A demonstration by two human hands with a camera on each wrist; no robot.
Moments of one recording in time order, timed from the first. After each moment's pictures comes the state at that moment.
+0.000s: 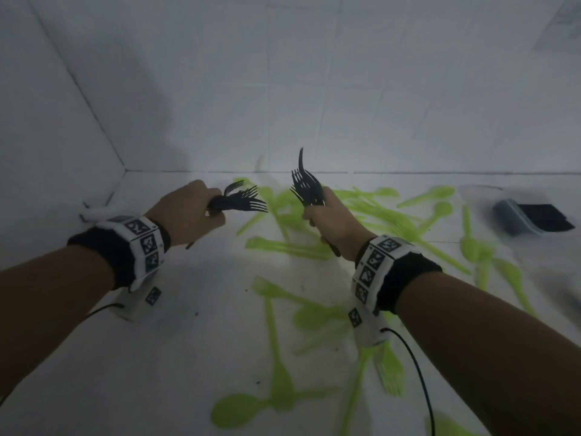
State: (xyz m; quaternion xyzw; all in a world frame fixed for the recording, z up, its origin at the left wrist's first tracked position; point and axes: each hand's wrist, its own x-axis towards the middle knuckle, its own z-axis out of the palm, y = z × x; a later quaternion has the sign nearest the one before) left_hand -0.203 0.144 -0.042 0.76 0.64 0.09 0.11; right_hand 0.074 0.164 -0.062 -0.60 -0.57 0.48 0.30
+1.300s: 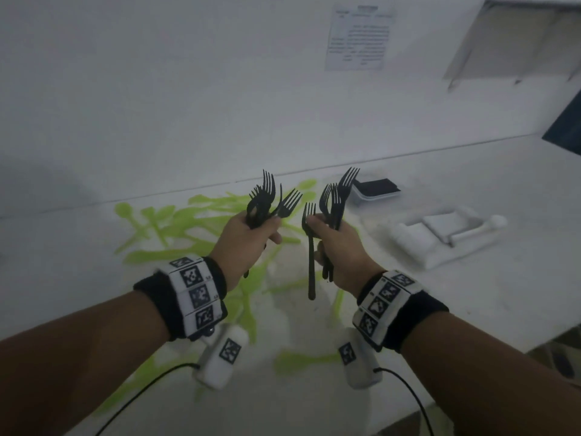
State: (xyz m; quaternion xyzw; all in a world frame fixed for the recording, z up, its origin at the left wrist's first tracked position) left_hand 0.118 0.040 -0.015 0.58 0.52 0.40 0.48; right_hand 0.298 0.026 -0.045 -0.56 -0.32 0.50 0.57
